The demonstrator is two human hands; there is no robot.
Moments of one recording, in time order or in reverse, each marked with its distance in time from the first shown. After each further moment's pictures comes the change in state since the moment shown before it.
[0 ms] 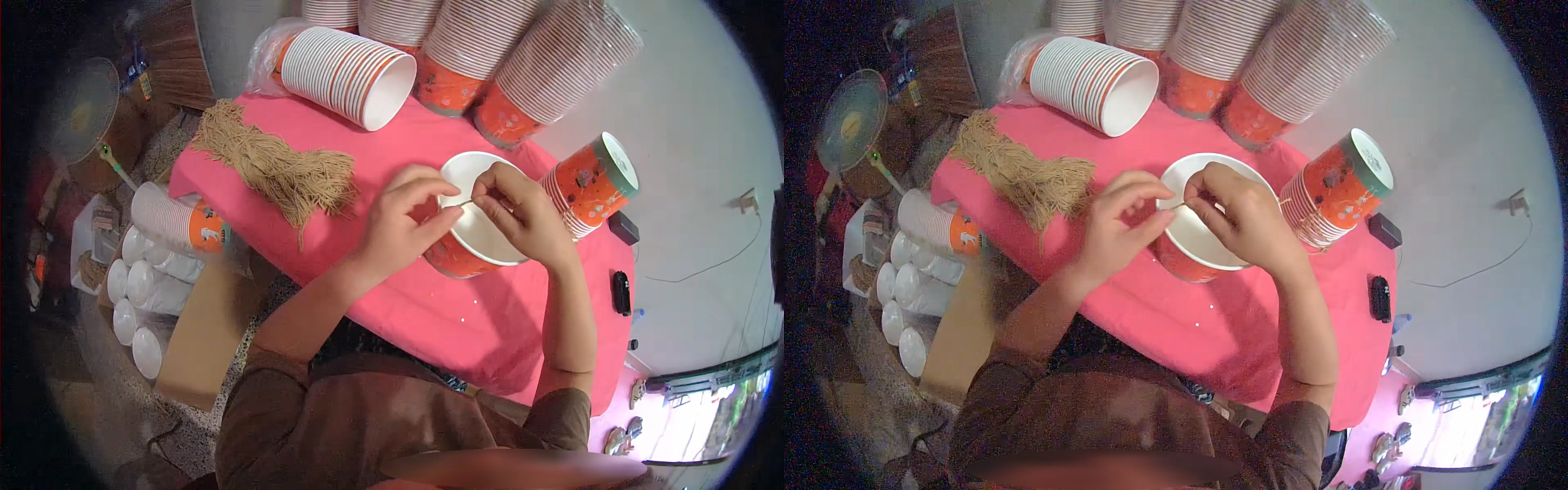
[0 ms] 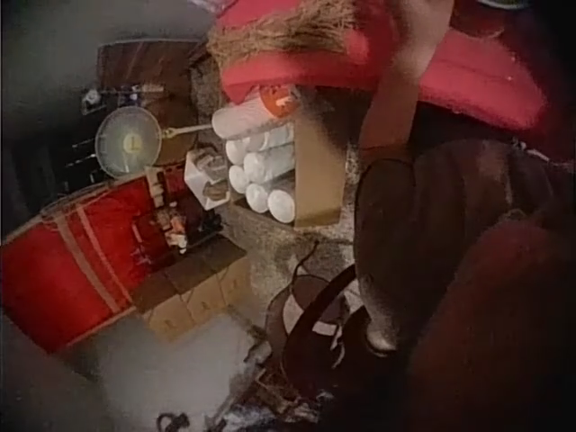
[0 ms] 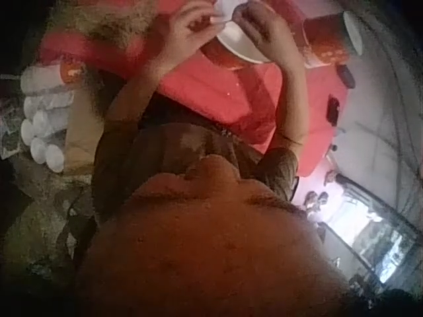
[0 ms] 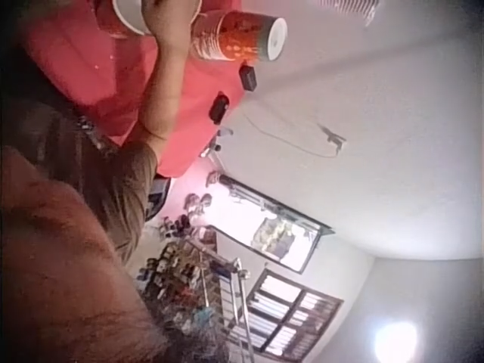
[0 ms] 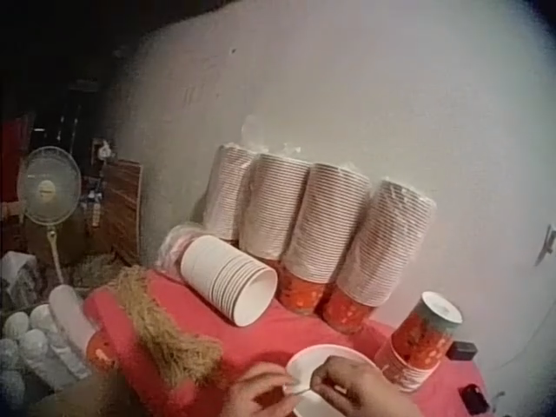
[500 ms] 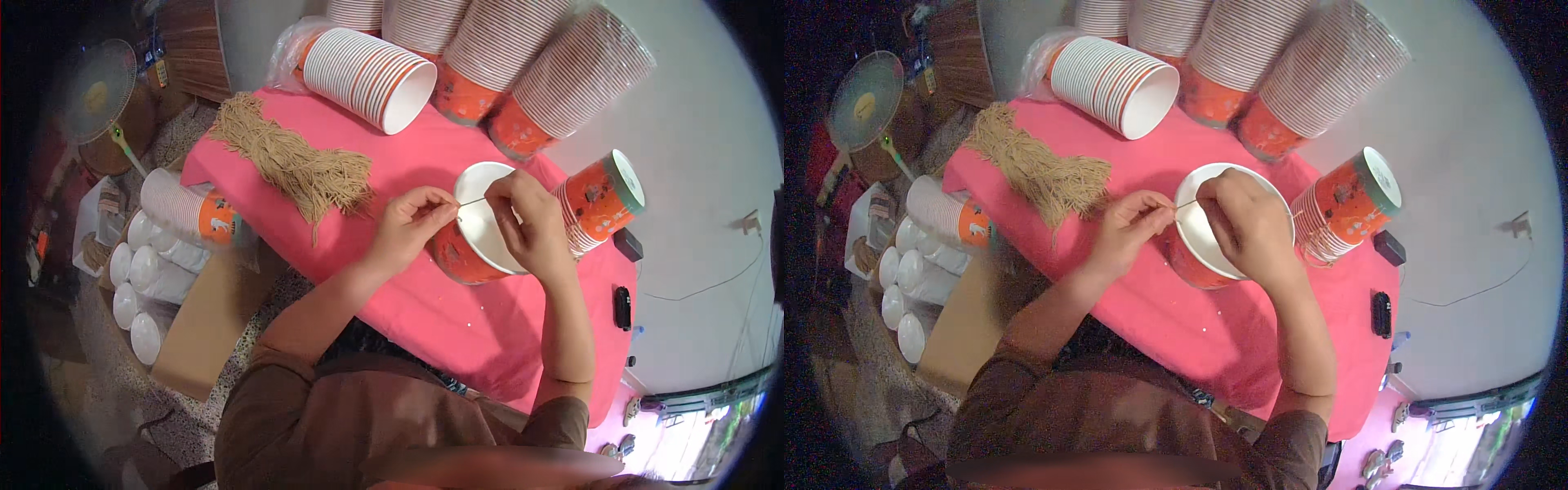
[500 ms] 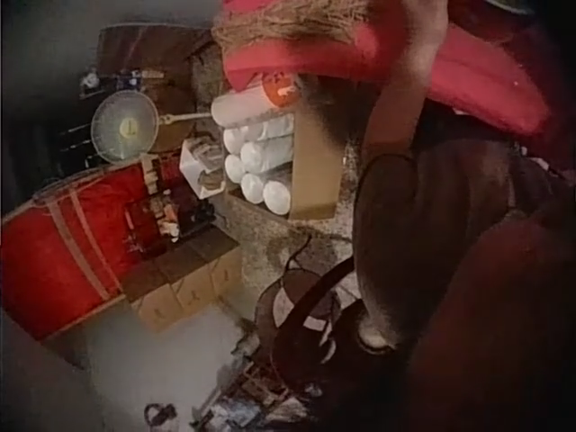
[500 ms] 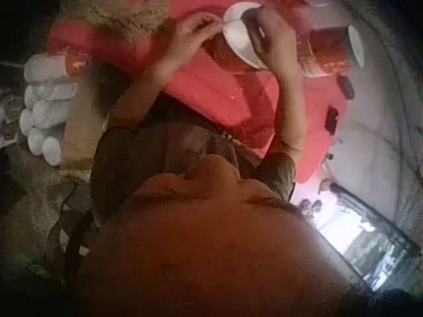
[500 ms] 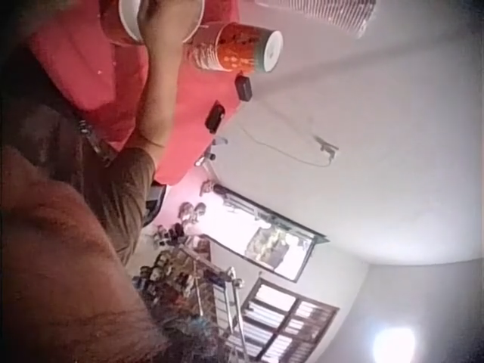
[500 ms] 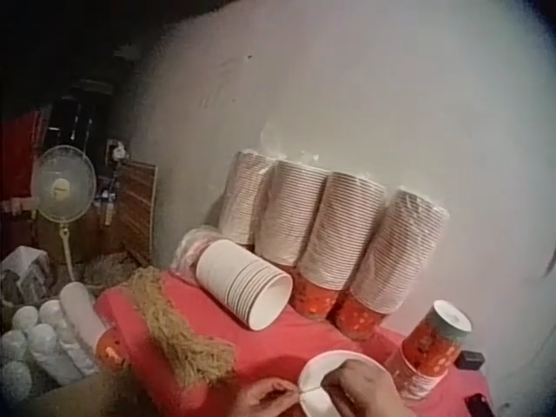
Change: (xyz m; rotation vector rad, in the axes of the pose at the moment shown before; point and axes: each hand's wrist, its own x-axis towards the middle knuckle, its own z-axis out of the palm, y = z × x) left_hand -0.023 -0.019 0.000 -0.596 0.011 -0.479; right_hand 0.006 -0.007 0.013 -0.246 0.163 -0.265
